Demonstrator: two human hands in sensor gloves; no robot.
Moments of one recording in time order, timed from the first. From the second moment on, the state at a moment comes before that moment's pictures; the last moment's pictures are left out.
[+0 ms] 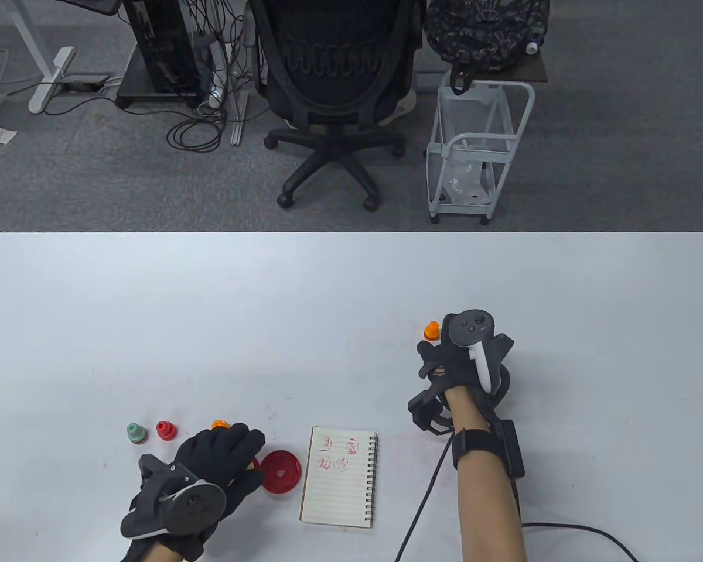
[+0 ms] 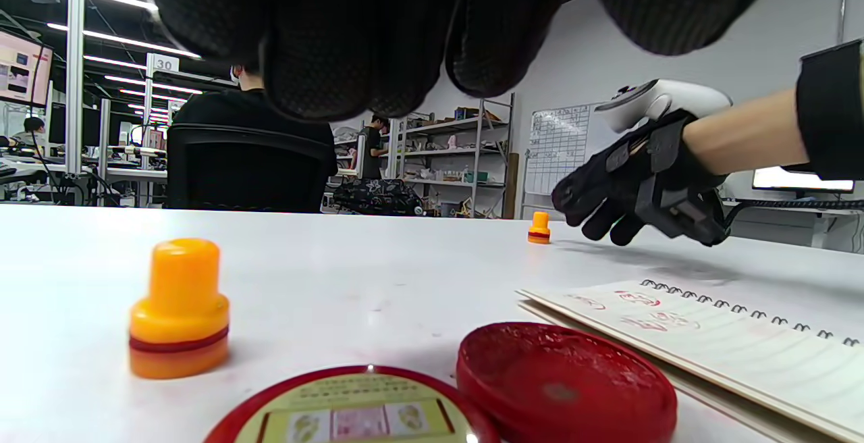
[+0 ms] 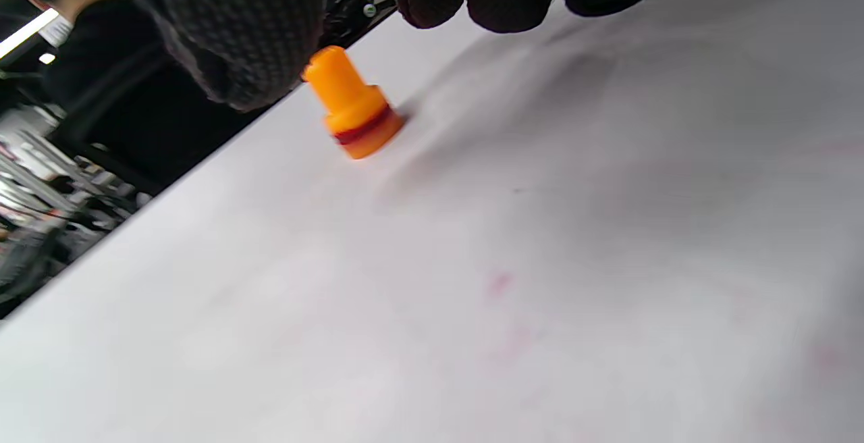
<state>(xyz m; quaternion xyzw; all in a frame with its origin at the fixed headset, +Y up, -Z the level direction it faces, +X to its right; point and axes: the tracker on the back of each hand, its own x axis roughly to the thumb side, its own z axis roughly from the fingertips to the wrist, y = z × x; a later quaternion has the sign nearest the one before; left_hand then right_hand) -0.243 -0.705 -0.188 0.09 -0.29 0.06 0.95 0.159 -0.762 -0.386 -0.25 0.10 0.92 0.27</state>
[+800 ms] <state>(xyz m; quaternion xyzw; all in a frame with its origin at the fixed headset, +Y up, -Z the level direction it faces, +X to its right) -0.231 -0.708 -0.188 0.08 -0.30 0.04 0.95 0.145 -0.780 -0.419 -0.35 0.14 0.90 0.22</state>
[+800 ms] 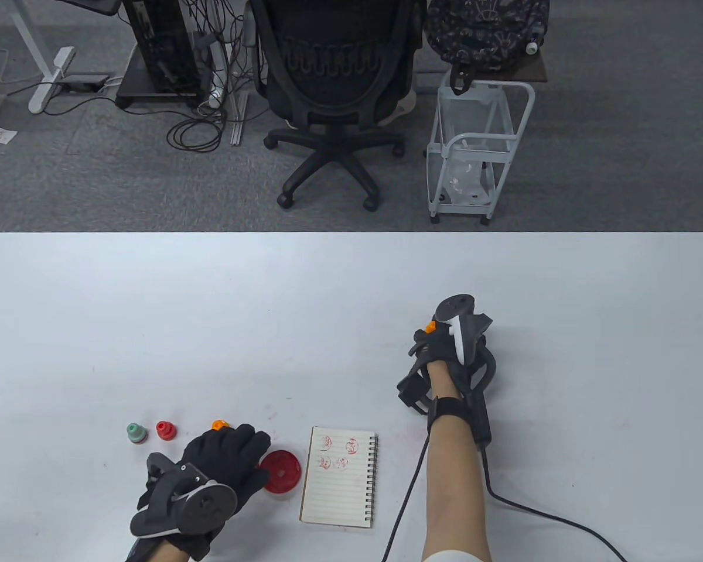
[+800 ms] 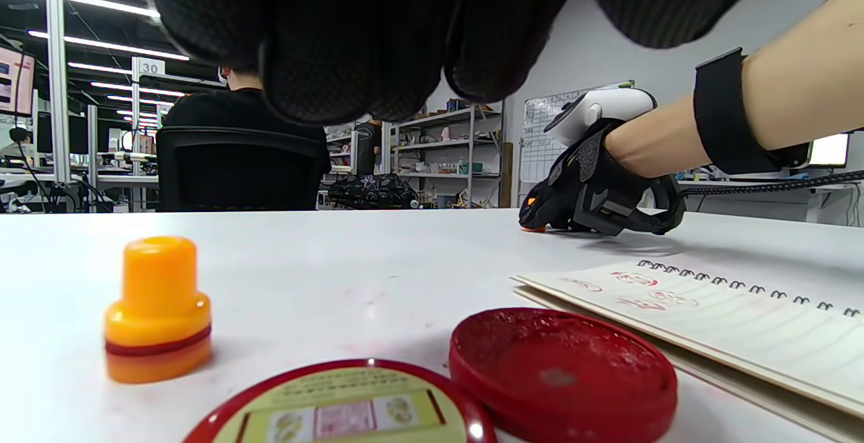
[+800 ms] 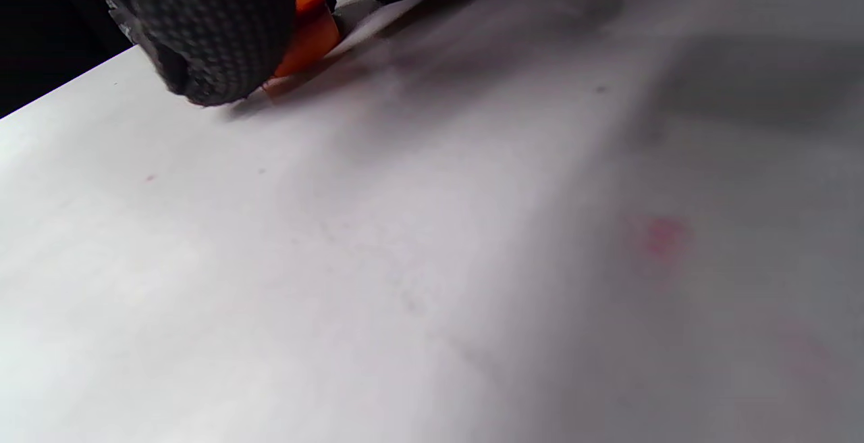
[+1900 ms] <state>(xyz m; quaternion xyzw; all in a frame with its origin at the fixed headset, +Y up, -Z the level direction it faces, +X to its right) -0.221 -0.708 -0.179 0.17 -0.33 0.15 0.92 0.029 -0.688 -0.207 0.21 -0.03 0.94 0.27</state>
